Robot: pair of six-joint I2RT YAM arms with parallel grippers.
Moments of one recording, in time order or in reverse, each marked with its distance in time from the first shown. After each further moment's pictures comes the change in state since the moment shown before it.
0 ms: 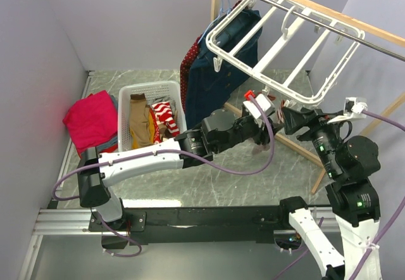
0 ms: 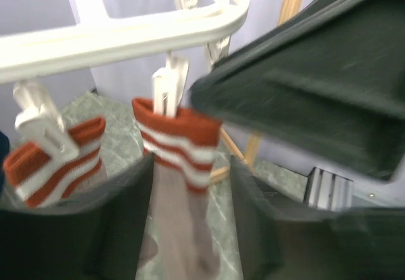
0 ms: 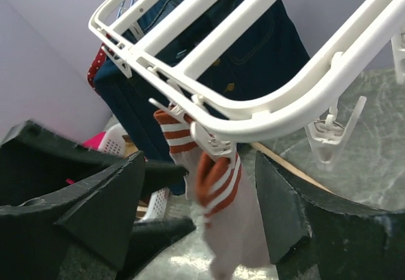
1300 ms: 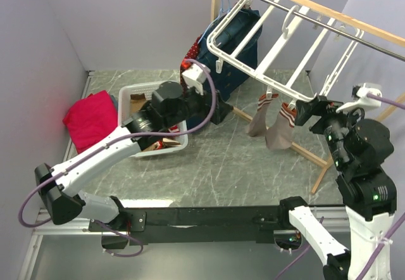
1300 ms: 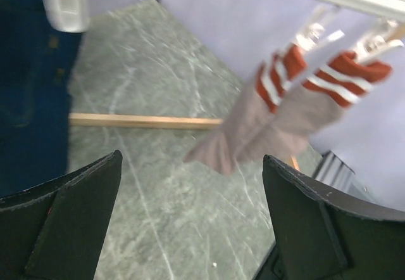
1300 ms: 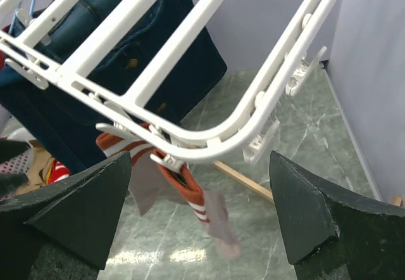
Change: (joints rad) left arm 0.377 -0.317 -0.182 -0.375 0.154 -0.323; right arm 0.000 0.142 0.271 -0.254 0.230 -0.203
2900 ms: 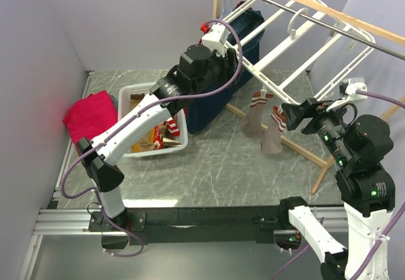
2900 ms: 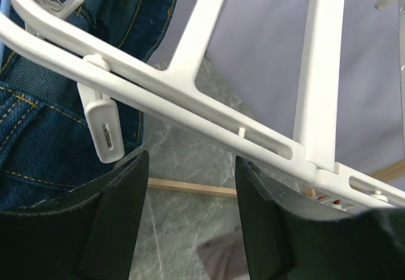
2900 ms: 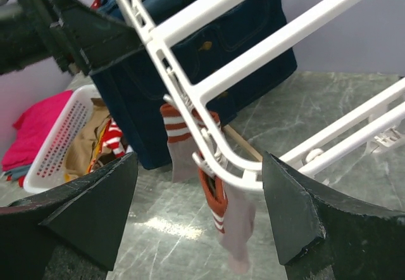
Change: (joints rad) left arm 0.024 0.438 0.622 -0.174 -0.161 0.013; right arm -0.039 0.043 0.032 0.002 -0.309 -0.020
